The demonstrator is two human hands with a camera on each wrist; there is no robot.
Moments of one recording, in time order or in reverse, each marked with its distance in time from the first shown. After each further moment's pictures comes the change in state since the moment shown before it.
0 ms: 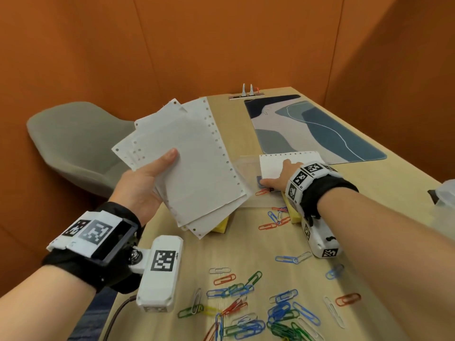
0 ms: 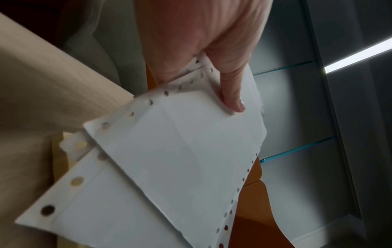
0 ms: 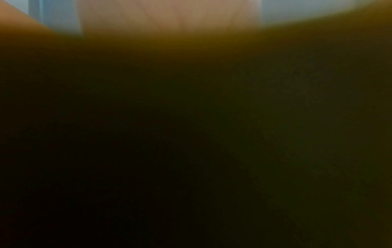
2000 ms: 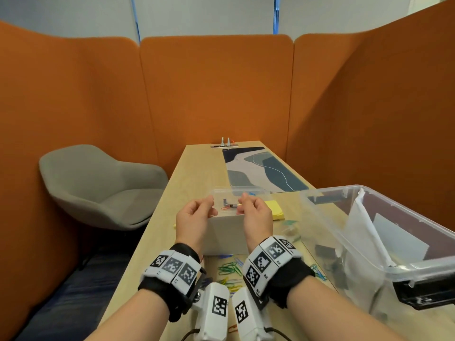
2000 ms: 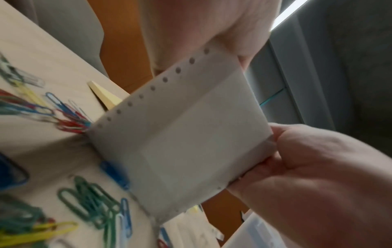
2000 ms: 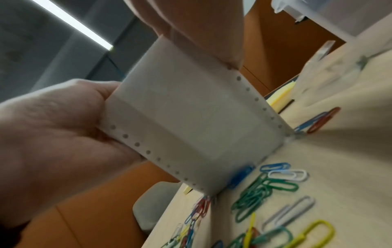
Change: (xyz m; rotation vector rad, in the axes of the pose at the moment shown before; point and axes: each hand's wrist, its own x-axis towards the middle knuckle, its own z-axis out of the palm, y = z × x) left_hand -0.170 -0.028 0.095 0.219 0.106 0.198; right_hand -0.278 0.011 -0.027 1.605 0.449 -0.132
